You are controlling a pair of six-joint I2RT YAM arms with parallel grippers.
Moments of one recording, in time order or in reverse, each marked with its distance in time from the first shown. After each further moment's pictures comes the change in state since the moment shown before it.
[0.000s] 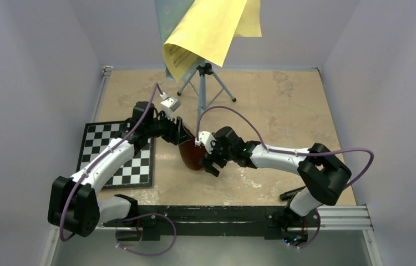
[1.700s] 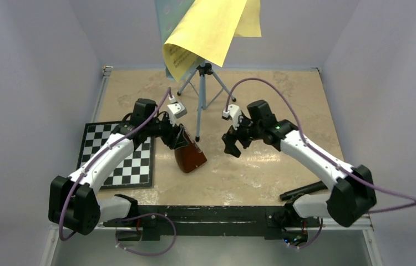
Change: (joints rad) left arm 0.000 0.016 0.084 -0.171 0.090 0.294; right arm -0.288 -0.200 0.183 -0.415 -0.198 -0.080
